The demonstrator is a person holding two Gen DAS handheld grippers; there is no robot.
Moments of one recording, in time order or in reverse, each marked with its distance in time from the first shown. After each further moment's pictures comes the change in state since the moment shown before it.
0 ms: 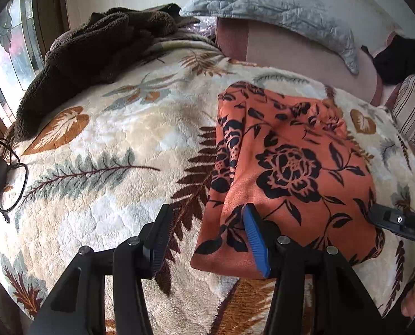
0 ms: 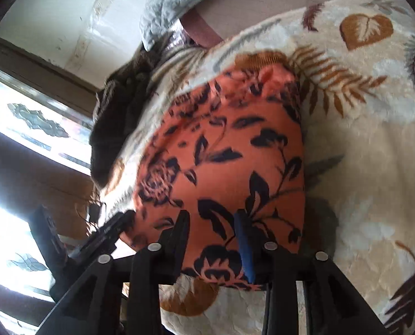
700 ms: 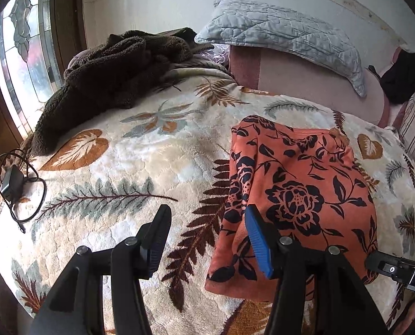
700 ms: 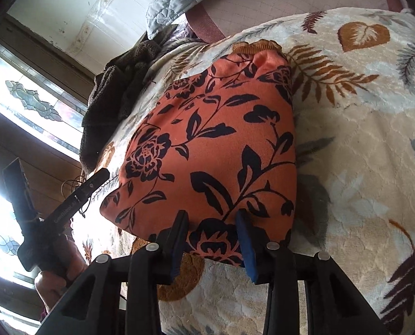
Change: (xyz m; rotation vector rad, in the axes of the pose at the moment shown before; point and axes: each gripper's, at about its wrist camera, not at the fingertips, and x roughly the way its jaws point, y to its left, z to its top) left arm -0.030 0.006 0.014 -0.034 -0.149 0.044; right arm -0.009 0.006 -0.025 -0.074 -0.027 -0.059
